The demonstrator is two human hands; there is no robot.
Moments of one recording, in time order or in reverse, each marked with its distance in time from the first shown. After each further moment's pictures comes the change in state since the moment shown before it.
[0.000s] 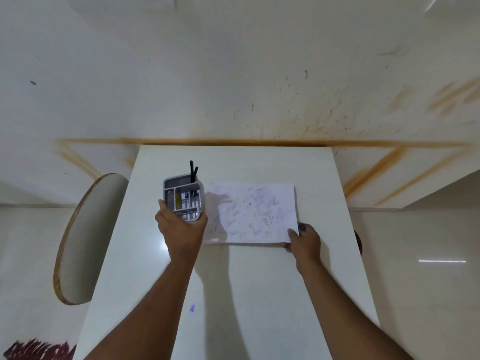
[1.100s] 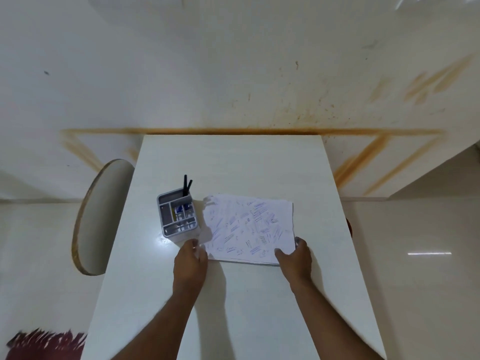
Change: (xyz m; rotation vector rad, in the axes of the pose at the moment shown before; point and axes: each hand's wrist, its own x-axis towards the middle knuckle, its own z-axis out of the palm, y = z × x) left_hand -0.112 -0.086 -0.055 0.090 -0.379 -0.047; right_hand -0.111 0.061 -0.033 -0.348 0.048 -0.070
